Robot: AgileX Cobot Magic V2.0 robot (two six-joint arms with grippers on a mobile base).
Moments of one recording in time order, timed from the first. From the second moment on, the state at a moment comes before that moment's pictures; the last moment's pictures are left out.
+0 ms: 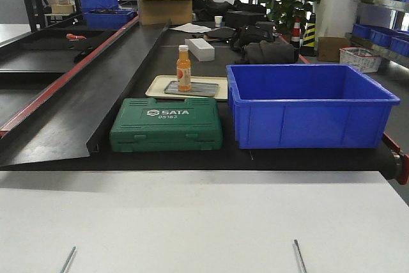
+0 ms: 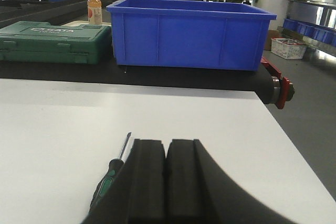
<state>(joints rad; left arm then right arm) -0.03 -0.01 0.03 -0.03 0.08 0.07 0.00 -0.01 0.03 -0.02 0.13 -0.03</state>
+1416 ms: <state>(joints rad) -0.03 0.49 -0.59 -0.03 0.01 0.09 0.00 0.57 -0.58 -0.02 -0.03 -0.10</state>
